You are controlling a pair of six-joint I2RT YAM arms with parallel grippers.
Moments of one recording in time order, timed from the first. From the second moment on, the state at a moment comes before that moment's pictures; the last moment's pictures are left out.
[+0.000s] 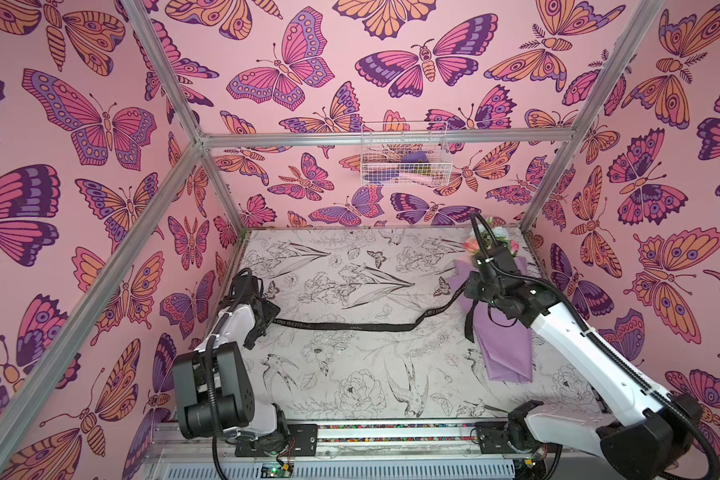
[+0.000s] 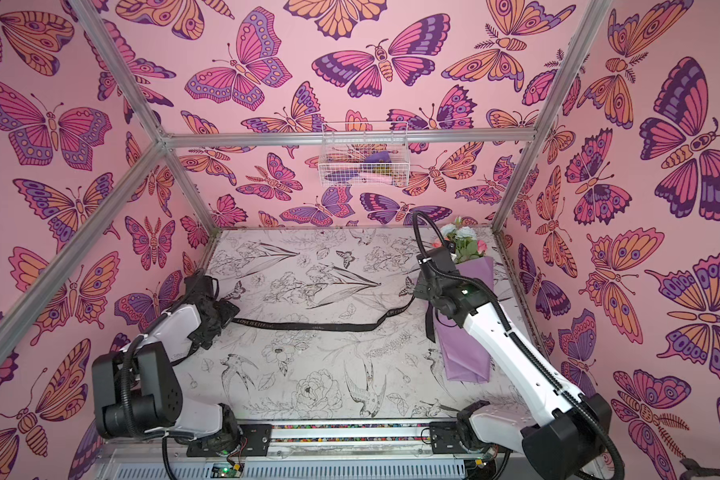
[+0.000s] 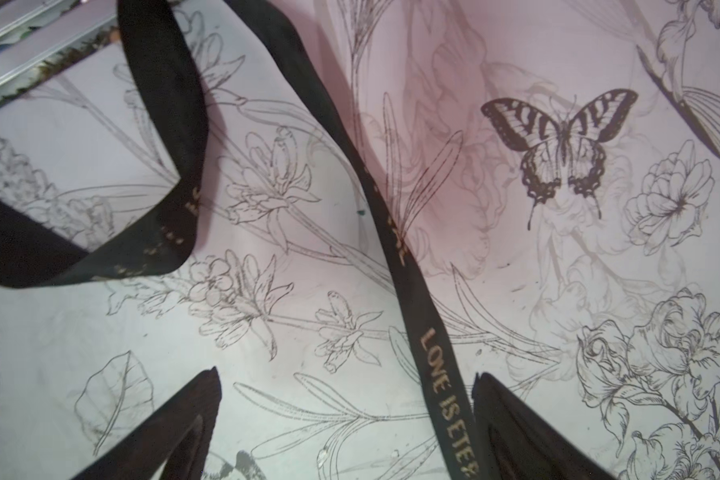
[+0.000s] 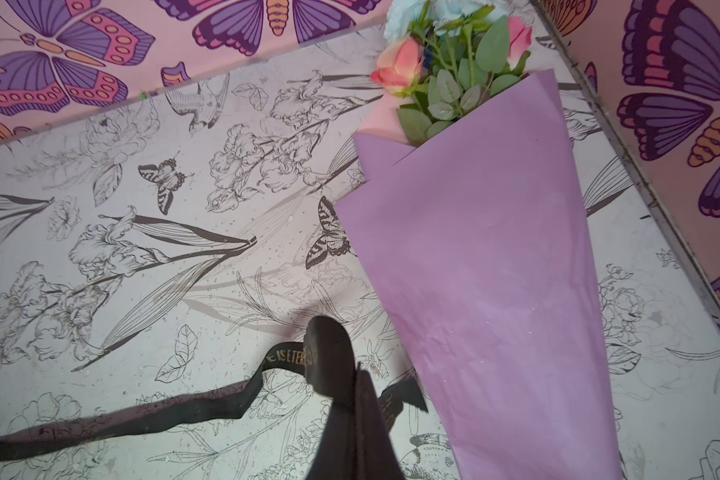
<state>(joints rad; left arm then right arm) 0.25 1.49 0.87 -0.58 -0.10 -0.78 0.44 1.19 1.18 -0.84 0.37 0.61</state>
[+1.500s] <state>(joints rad) -0.27 1.26 0.89 -0.28 0.24 -0.85 0.19 1.25 0.97 -0.82 0.20 0.64</state>
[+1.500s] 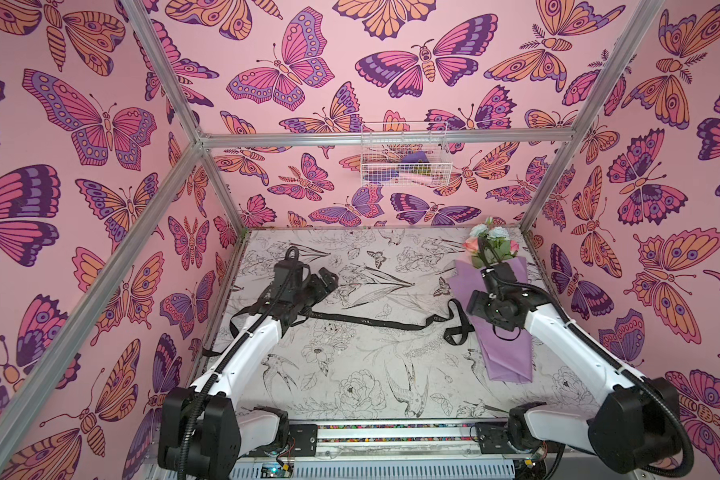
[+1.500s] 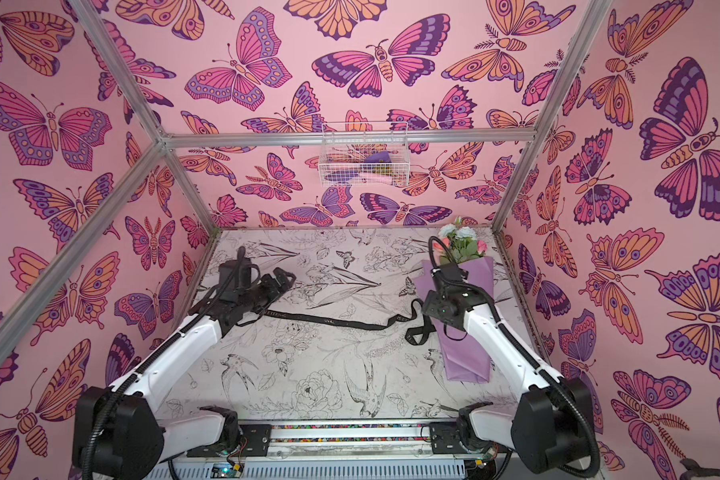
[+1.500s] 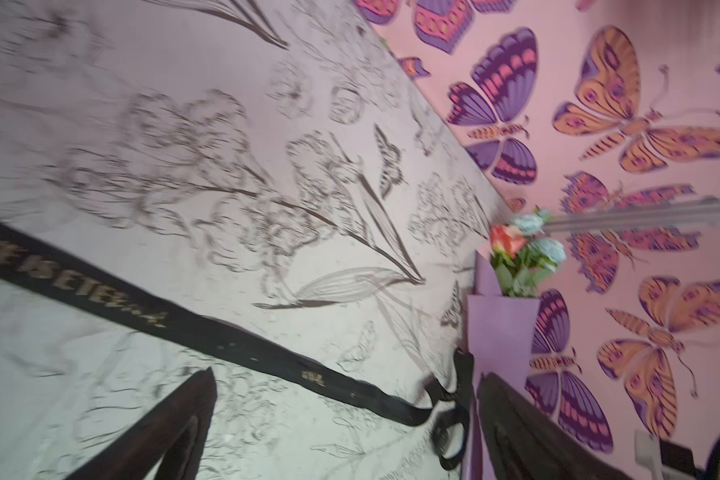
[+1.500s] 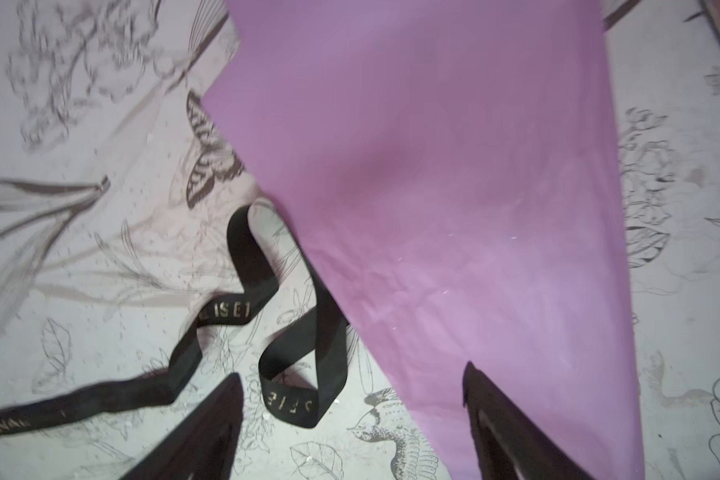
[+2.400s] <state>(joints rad) -0.82 2.35 1.79 0.05 0.44 -0.80 -0.40 1.62 1.12 -0.78 -0.11 0.36</state>
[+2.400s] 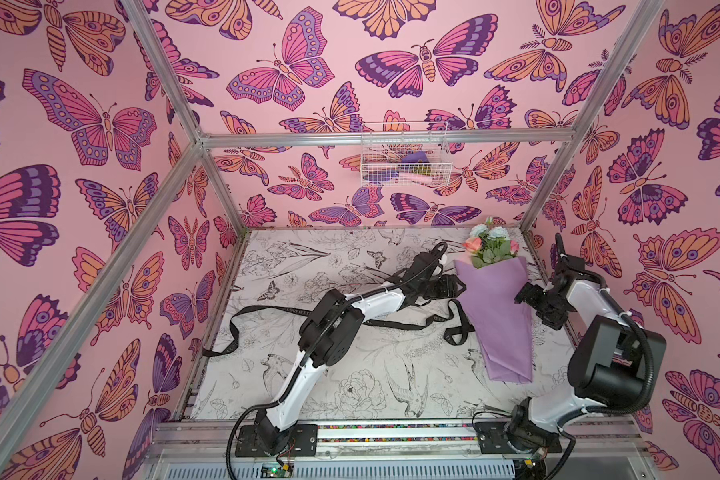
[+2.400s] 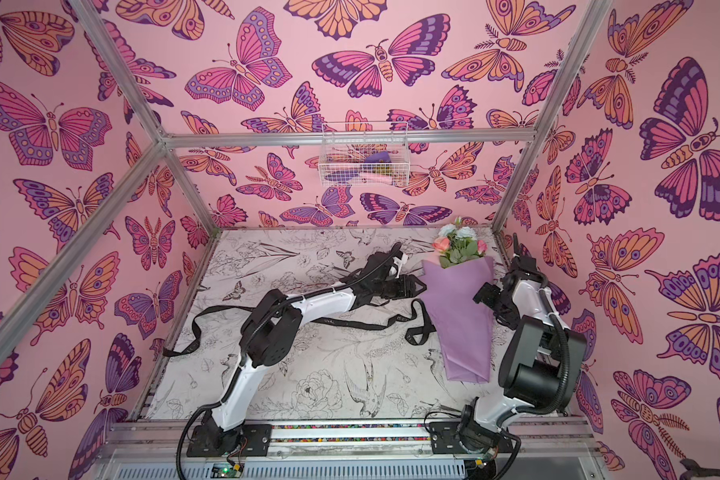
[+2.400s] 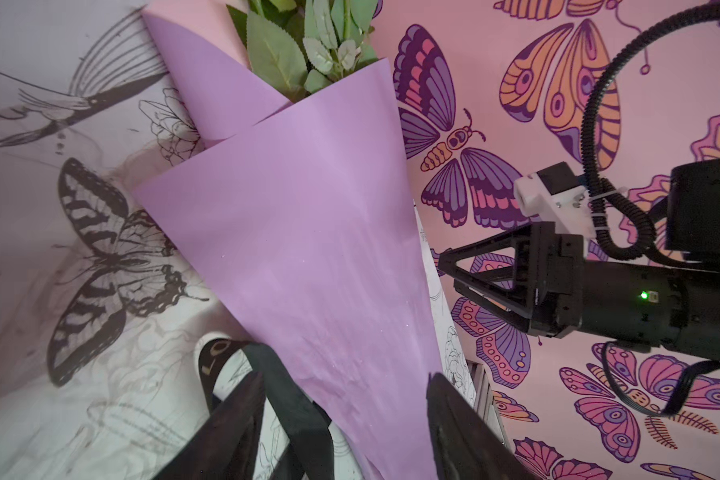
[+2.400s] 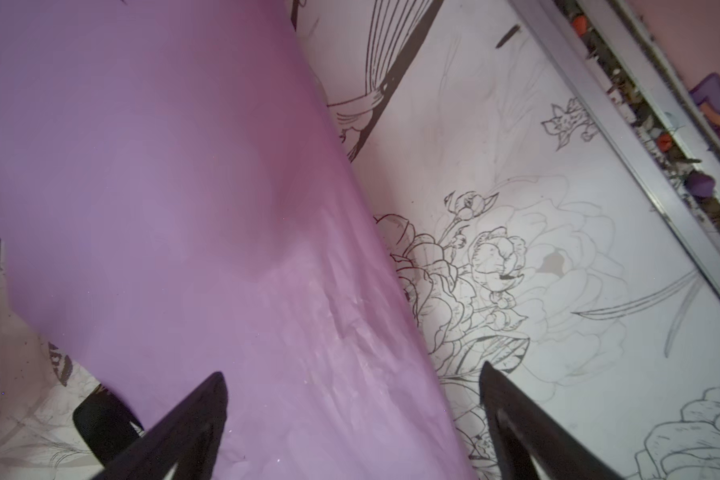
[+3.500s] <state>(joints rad) -0.85 2.75 2.31 -0.14 0.50 -0.79 -0.37 1.82 1.19 -0.72 -0.25 0.31</state>
